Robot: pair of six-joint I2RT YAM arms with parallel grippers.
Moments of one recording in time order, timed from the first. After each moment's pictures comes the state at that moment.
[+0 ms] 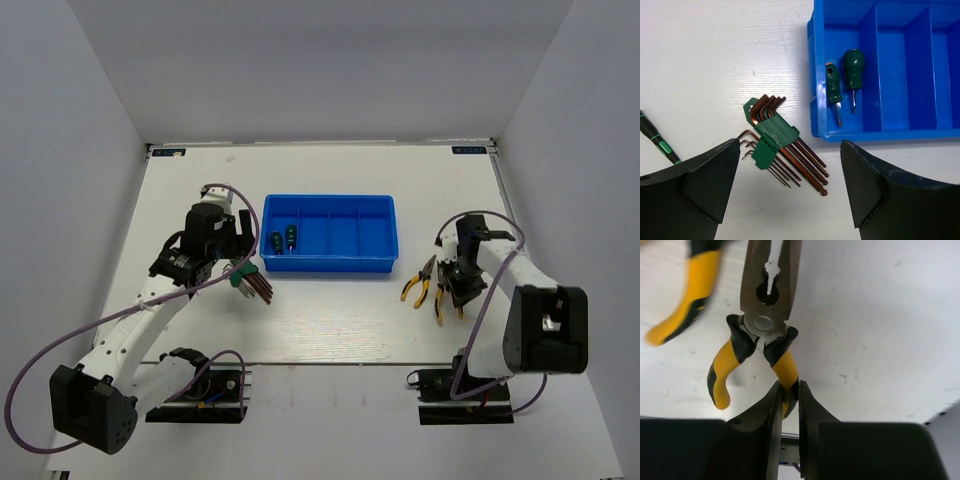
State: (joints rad) left arm -0.36 1.01 0.83 -0.43 -0.17 -0.26; right arm 0.03 1.41 0.78 -0.87 0.01 -0.32
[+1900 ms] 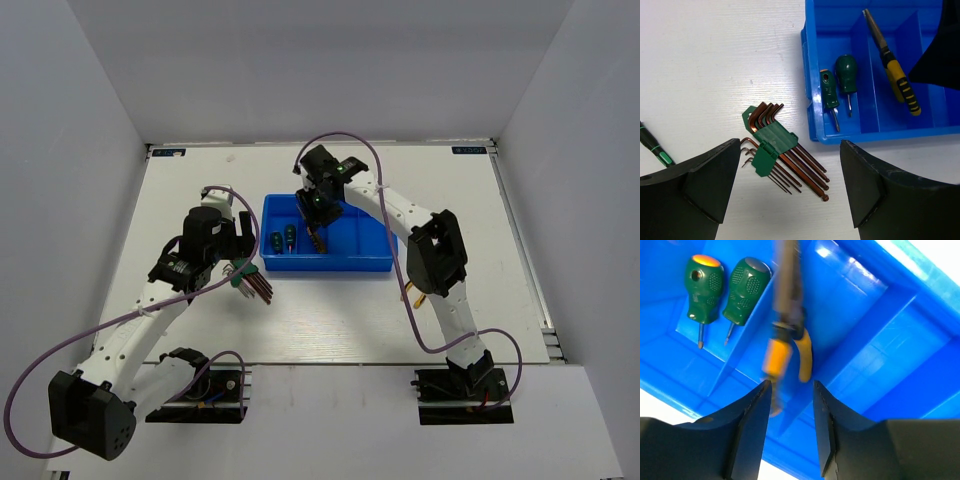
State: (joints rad) left arm -0.36 0.97 0.79 -0.37 -0.16 -0.23; right arm 0.73 2.22 2.06 -0.95 -0.09 0.14
